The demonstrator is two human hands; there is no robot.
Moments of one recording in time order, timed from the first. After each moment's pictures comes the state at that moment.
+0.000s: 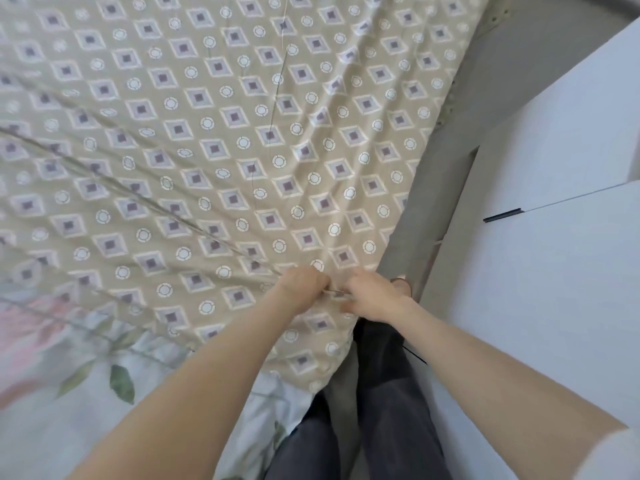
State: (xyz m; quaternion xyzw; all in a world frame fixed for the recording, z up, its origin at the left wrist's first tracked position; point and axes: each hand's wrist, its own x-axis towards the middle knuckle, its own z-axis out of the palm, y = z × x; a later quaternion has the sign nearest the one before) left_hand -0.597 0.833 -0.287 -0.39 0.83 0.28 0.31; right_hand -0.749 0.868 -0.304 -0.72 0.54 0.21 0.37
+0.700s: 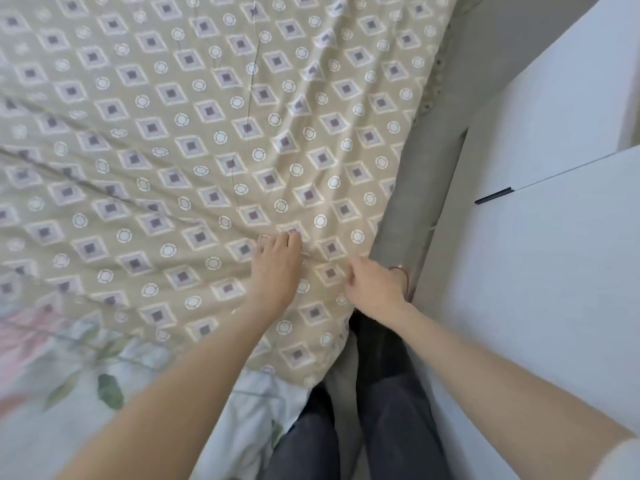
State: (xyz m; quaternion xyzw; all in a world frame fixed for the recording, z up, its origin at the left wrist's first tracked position) left_hand -0.589 0.841 -0.303 -0.59 0.78 0.17 0.10; right_hand -0.760 0.892 -0.308 -0.63 0.71 0.04 0.33
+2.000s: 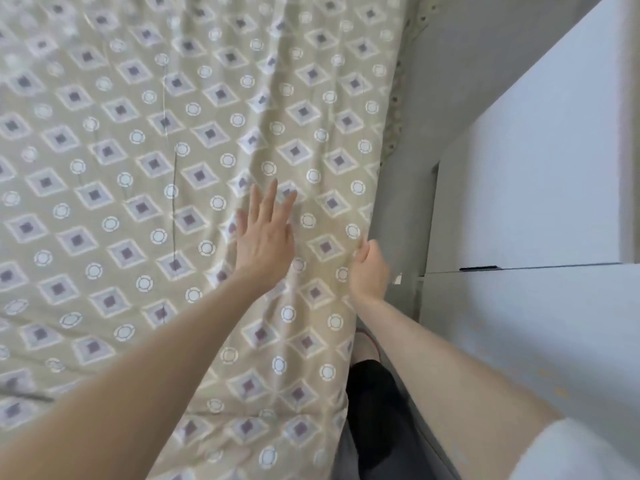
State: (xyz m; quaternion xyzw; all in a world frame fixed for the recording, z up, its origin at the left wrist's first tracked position) left_hand -0.712 0.599 -0.318 -0.54 0.81 0.23 0.02; right_hand -0.848 0.691 -0.379 -0.18 0.91 -0.24 0.29
